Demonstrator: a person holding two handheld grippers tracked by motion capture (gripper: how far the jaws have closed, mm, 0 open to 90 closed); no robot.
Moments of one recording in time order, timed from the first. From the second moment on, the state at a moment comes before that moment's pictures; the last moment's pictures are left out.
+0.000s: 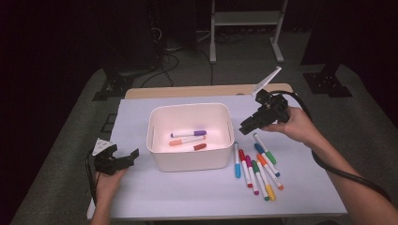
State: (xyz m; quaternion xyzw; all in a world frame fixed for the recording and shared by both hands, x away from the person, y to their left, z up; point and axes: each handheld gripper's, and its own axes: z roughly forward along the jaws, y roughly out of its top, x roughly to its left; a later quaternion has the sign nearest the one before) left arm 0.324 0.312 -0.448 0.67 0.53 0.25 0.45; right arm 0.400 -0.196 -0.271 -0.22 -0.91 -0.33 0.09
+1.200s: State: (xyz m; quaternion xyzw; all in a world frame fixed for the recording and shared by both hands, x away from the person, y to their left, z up) left arm 0.325 0.307 -0.449 0.68 0.53 0.25 0.44; right arm 0.381 -0.308 -0.415 -0.38 -0.87 -0.31 0.06
